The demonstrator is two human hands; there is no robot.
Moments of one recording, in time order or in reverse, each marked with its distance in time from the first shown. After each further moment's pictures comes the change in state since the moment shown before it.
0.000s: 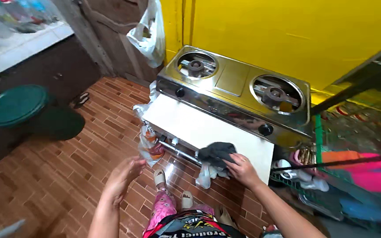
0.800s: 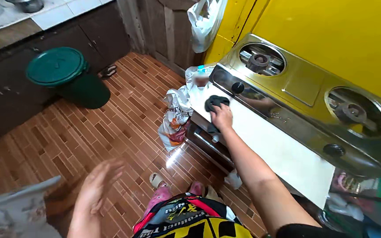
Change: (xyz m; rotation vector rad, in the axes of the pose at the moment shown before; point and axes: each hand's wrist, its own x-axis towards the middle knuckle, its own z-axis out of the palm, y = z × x) left_hand -0.001 -0.019 -0.226 -0.157 0.330 -0.023; right_hand 0.301 -0.126 0.165 -0.004 -0.256 0.391
